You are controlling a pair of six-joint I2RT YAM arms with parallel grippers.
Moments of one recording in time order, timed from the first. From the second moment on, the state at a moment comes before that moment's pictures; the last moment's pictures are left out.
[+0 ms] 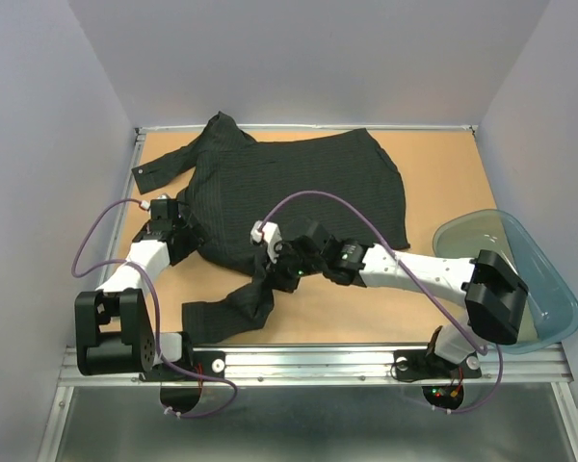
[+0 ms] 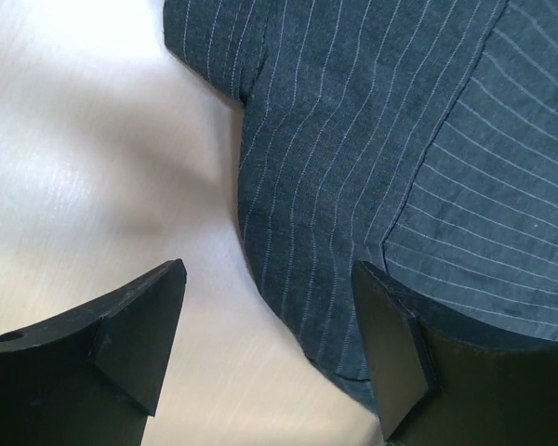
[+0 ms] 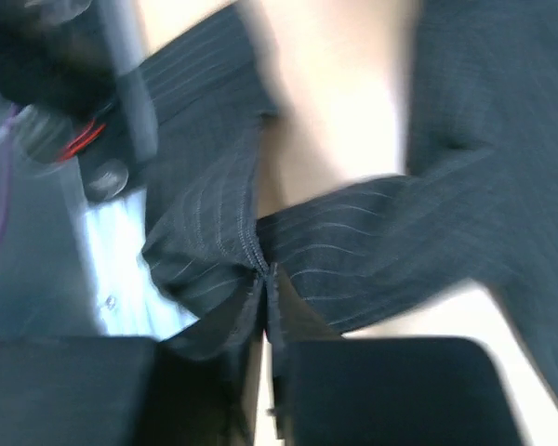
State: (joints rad) left arm 0.03 1.29 0.68 -0.32 -0.01 -0.58; right arm 1.08 1.57 1.10 -0.15 -0.32 0.06
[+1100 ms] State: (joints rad) left arm 0.07 1.34 0.70 -0.27 -0.06 -0.55; right arm 1.25 2.01 1.41 -0.31 -0.20 -0.14
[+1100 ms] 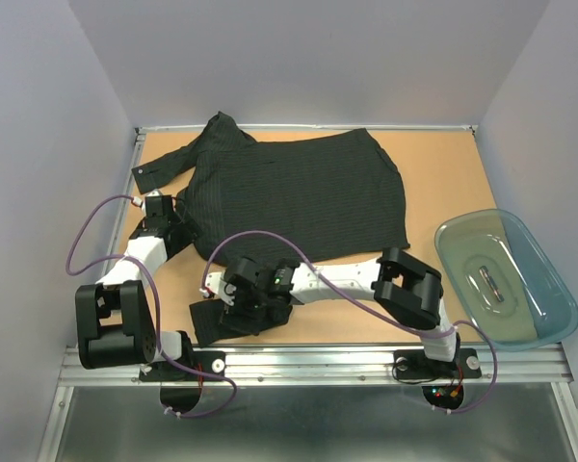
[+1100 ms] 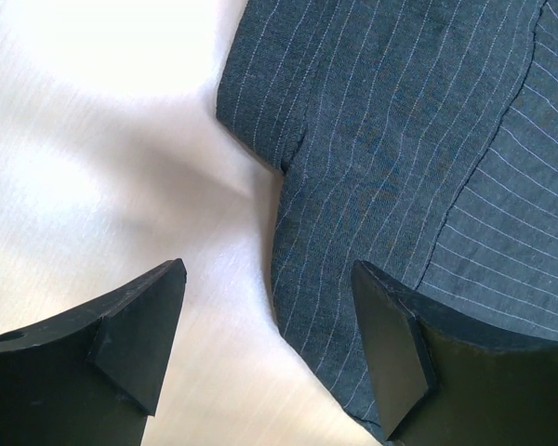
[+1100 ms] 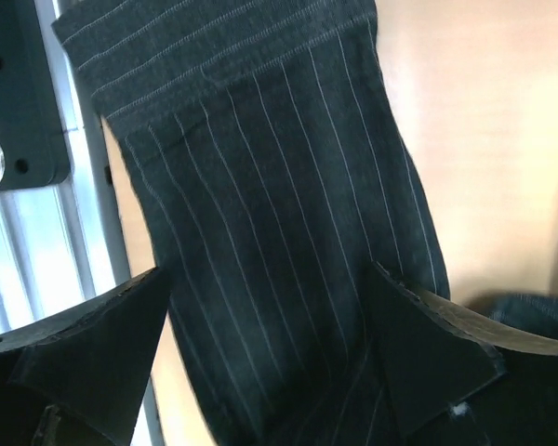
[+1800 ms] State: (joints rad) left arm 0.08 1.33 0.70 -0.26 -0.06 -0.55; right arm 1.33 2.07 1.44 -0.28 0.02 -0.23
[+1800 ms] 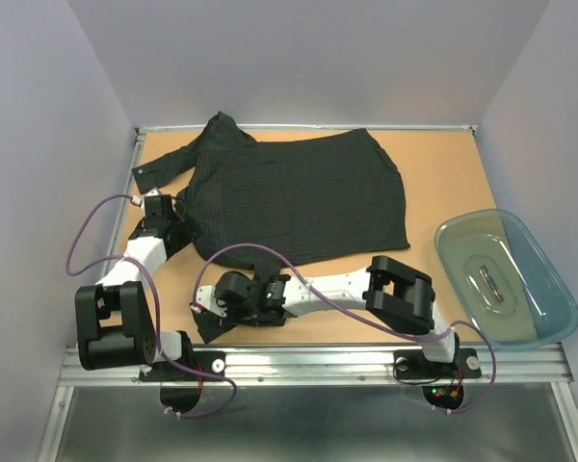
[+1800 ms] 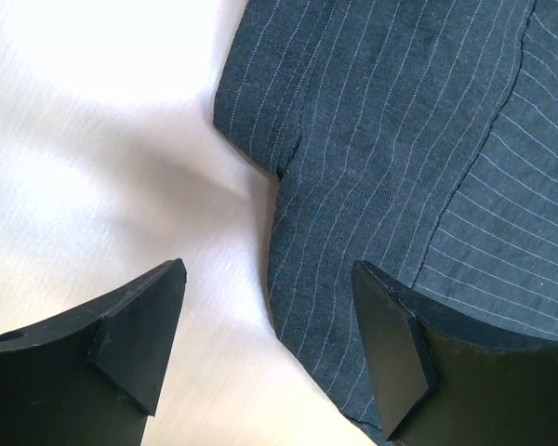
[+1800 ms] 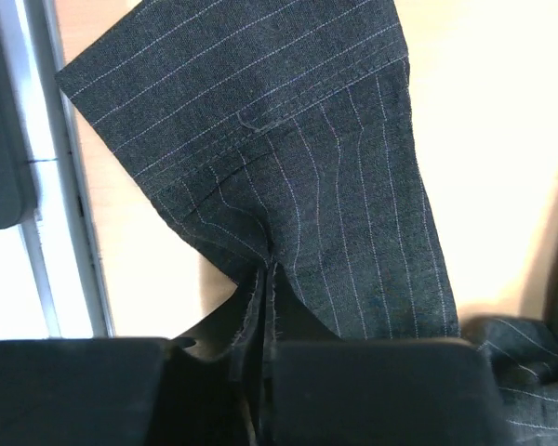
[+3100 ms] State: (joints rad) left arm 0.09 1.31 0.70 -0.24 -0.05 -0.55; right arm 1.30 1.39 1.46 -0.30 0.21 0.08
